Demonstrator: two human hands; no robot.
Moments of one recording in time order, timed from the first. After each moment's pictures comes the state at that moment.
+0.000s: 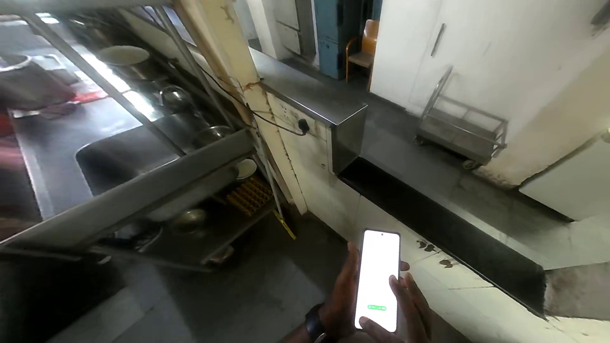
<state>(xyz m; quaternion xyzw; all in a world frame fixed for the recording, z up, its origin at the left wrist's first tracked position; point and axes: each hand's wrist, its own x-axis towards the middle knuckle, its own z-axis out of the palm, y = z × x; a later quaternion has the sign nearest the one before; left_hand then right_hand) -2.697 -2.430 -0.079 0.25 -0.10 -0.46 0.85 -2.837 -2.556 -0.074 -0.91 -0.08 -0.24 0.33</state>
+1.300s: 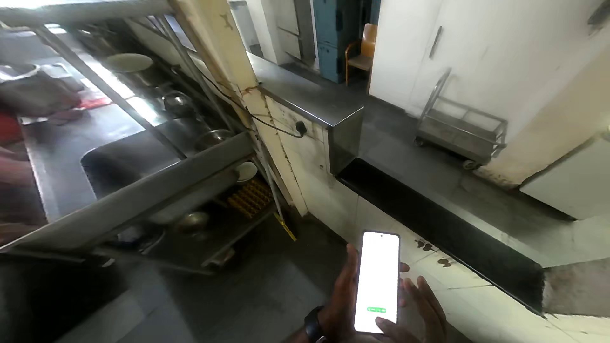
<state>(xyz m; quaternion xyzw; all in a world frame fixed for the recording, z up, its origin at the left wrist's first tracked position) -2.708 -2.440 -0.080 0.19 -0.13 -0.50 0.84 -2.852 -2.572 -0.072 -0.87 -0.05 -0.30 0.39</state>
